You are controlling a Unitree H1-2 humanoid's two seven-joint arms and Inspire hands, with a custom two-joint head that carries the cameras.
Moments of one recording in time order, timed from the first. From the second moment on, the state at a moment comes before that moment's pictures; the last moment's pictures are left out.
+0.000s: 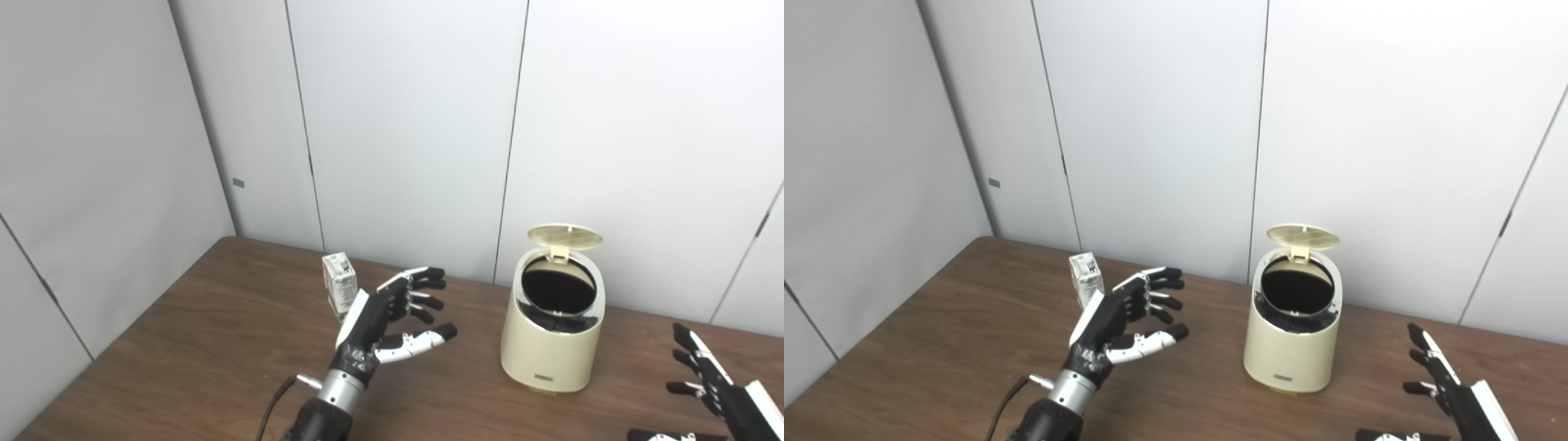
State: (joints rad) left arm -0.22 0.15 0.08 -0.08 0.08 -0.12 -0.05; right arm -0.22 -0.27 0.04 -0.11 -0.25 0.09 0.17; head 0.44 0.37
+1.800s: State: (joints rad) left arm -0.36 0.41 0.17 0.32 0.12 -0.22 -0.04; right arm -0.24 -0.29 0.04 -0.11 -0.24 0.11 0.19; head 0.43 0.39
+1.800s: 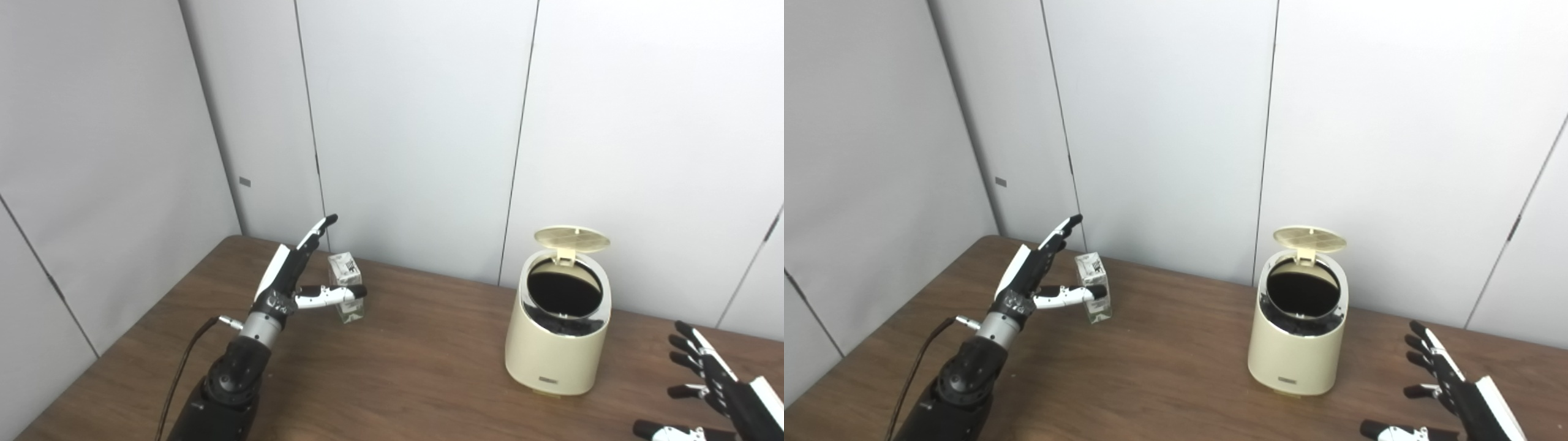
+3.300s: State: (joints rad) left arm -0.47 0.33 0.16 0.65 0.04 -0.22 0.09; right arm -0.18 -0.33 0.02 -0.16 -0.24 0.13 0.20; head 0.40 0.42
